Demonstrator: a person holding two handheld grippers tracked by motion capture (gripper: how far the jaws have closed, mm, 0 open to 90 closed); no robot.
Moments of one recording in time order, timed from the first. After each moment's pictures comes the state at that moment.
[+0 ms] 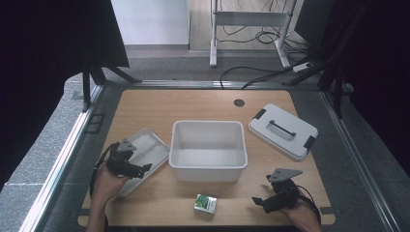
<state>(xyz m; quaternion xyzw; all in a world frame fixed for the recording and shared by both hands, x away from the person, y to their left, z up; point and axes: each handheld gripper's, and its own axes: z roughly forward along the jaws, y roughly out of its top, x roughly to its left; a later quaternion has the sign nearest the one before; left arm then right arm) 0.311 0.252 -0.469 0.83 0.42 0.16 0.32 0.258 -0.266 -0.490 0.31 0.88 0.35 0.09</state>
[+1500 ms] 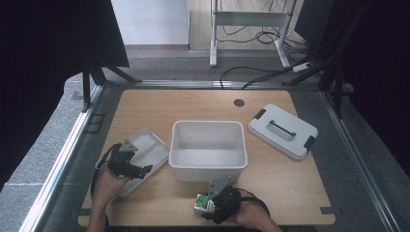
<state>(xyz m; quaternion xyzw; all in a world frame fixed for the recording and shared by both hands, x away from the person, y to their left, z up) 0.313 0.250 -0.474 0.84 0.42 0.15 0.31 0.242 -0.104 -0.489 0.09 0.94 0.33 -0.01</state>
